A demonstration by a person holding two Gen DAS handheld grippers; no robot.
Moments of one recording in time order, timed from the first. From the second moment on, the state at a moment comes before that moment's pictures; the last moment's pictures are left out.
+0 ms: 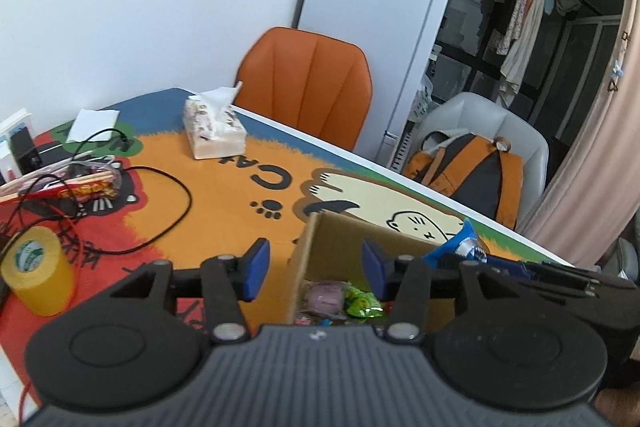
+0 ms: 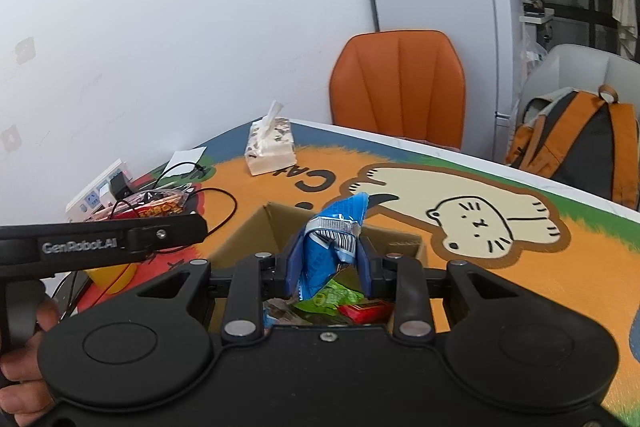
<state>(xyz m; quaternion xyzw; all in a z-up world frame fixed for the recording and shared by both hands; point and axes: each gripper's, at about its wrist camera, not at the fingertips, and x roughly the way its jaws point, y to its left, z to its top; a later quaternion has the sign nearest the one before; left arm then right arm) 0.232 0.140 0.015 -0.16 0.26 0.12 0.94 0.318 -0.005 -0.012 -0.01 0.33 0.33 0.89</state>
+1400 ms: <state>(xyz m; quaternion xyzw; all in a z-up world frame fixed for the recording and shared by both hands) 0.191 0.193 -0.015 -0.20 0.26 0.18 0.93 0.307 0.051 -0.027 -0.07 0.37 0.37 0.85</state>
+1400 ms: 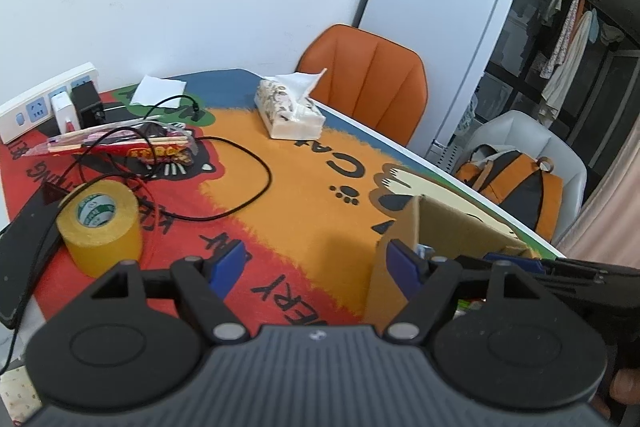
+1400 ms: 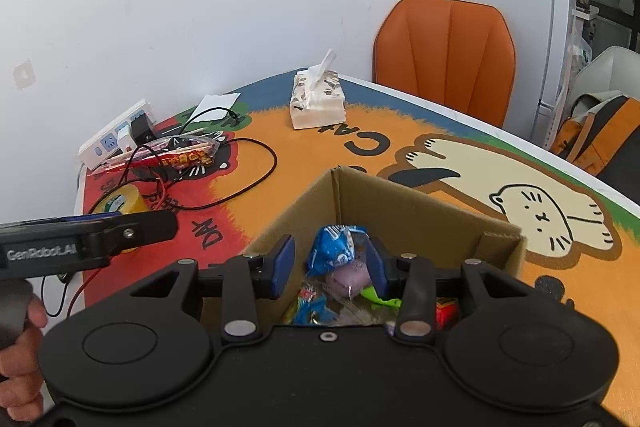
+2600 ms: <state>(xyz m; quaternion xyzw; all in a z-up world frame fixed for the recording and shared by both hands) 0.158 0.078 0.024 -0.13 0.28 0.10 0.94 0.235 -0.114 0.030 0.02 0.33 0.27 0.90</state>
